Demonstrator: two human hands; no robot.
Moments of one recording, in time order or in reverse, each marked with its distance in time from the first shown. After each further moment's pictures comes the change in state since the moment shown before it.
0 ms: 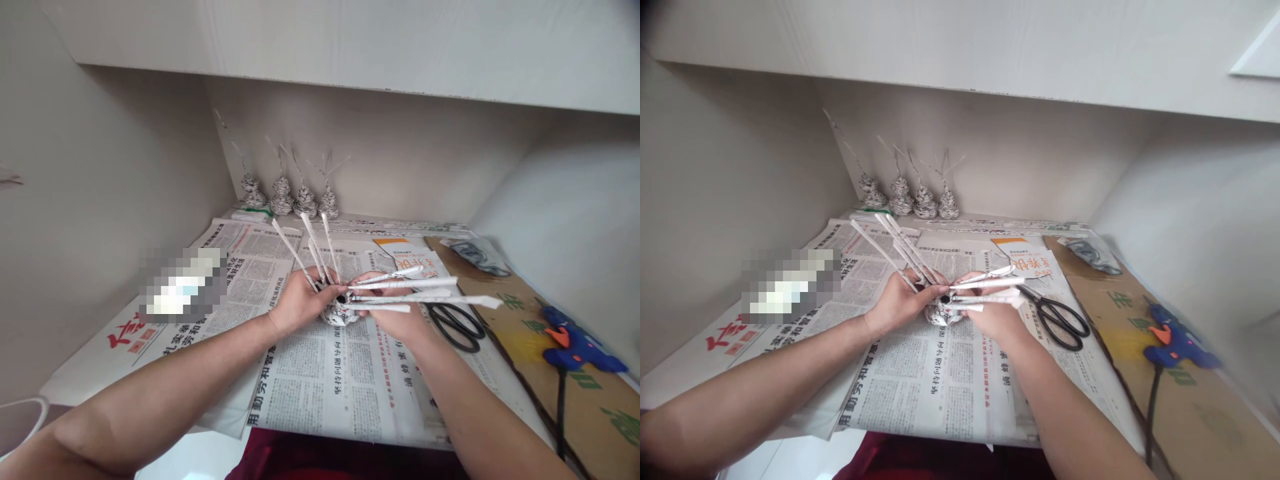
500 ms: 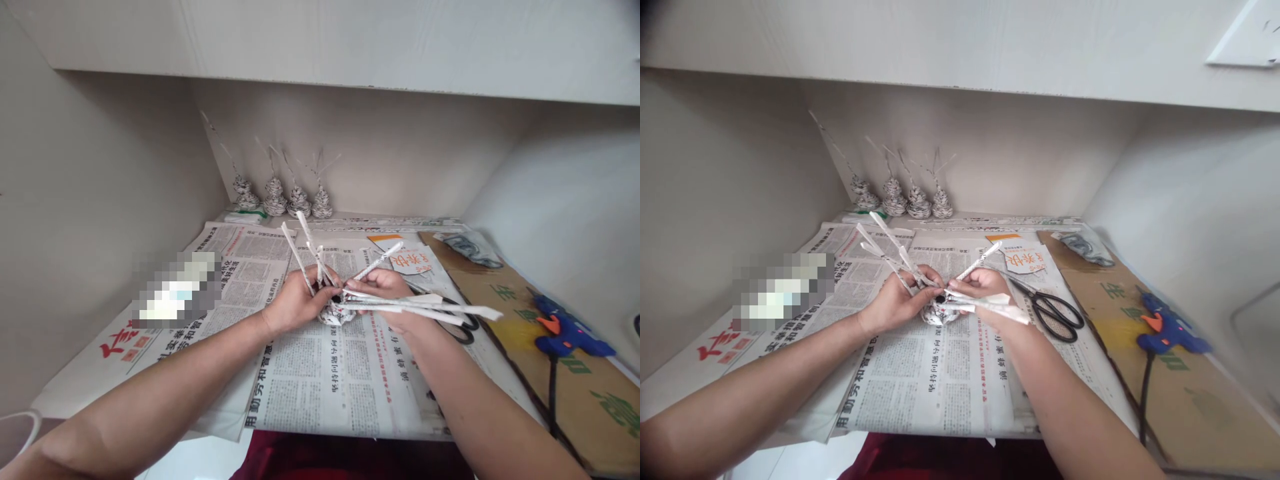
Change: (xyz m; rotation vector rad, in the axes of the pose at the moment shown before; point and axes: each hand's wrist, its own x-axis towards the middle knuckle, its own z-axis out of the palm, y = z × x) left_hand 0.002 0.003 -0.003 0.070 -0.119 0.129; right_hand 0.004 -0.003 0.000 0.332 0.027 0.176
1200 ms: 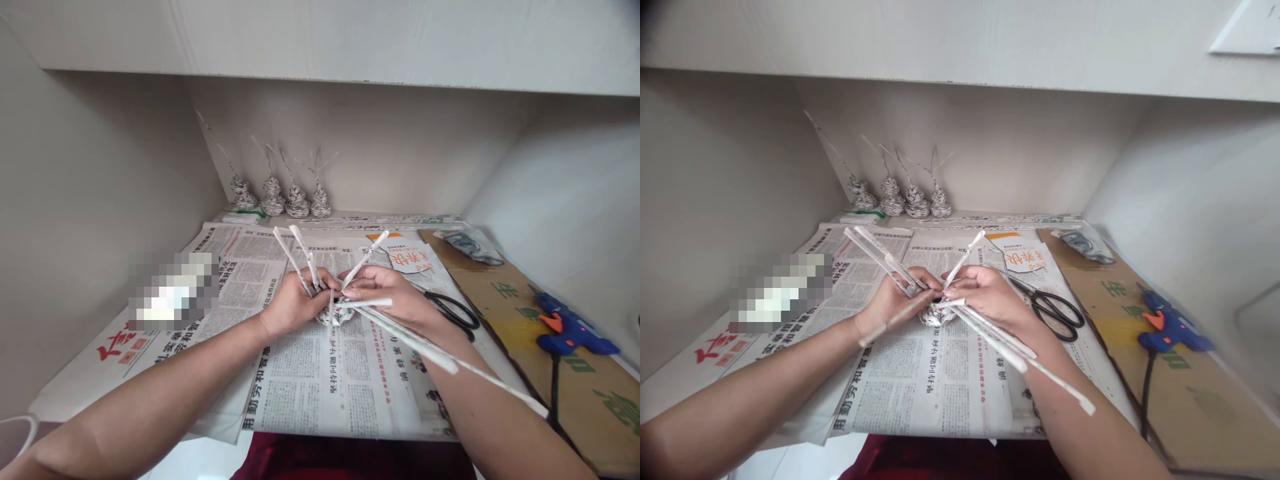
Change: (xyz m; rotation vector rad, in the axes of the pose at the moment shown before) left_hand -0.001 -0.004 0.002 -0.118 0.010 -0.043; right_hand -0.011 -0.017 -0.008 0.127 -0.216 0.116
